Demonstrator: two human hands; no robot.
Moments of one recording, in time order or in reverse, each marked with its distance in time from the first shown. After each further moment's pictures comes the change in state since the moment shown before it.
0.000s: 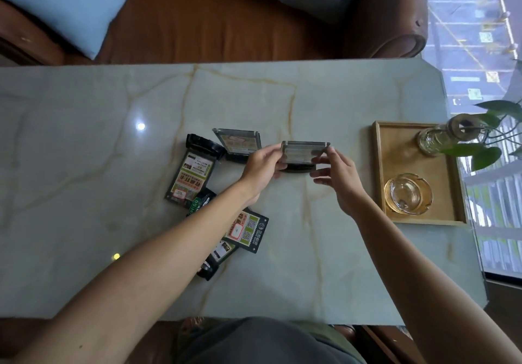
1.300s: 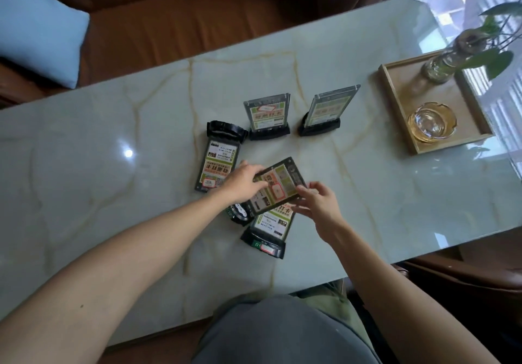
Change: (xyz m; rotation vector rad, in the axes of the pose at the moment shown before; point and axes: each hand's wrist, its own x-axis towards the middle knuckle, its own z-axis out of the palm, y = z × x) left_hand -0.007 -0.064 -0.169 1.267 -0.381 0.230; right_hand -0.108 0.121 0.156 0.341 0.199 0.224
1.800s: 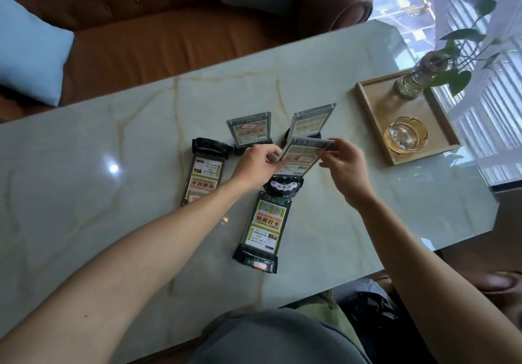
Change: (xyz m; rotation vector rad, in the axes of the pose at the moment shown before) left_hand 0.025 0.089 -0.034 -0.268 0.253 0.173; right_hand 0.021 -0.111 -0.052 -0.349 0.118 -0.598
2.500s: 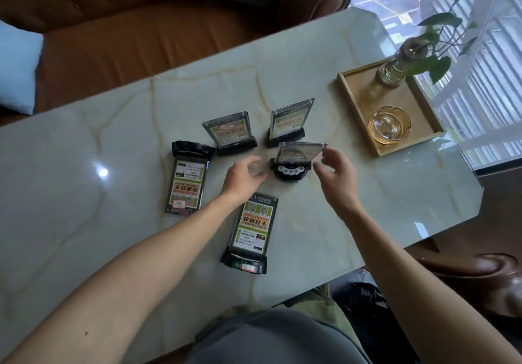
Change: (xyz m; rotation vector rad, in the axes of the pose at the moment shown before) left_hand -0.003 -0.026 0.038 -0.123 0.002 -0.253; right_hand -0.017 0.034 -0.008 -0.185 0.184 0.063
